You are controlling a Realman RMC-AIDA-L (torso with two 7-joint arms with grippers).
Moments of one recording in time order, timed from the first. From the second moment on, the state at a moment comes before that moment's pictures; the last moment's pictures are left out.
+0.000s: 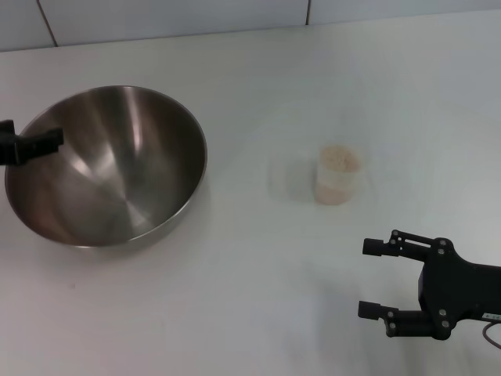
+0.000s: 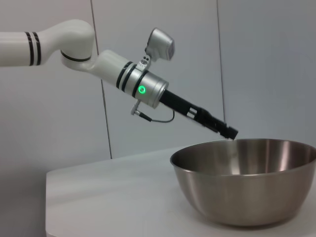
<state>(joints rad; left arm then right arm) -0.16 -2.06 1.27 1.36 2.10 0.94 -2.29 0.44 1.91 -1.98 0.19 -0.61 -1.81 0.49</state>
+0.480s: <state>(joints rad) -0.22 -2.06 1.26 1.24 2.13 0.97 -2.27 0.44 1.91 -1.98 0.19 -0.61 -1.81 0.49</state>
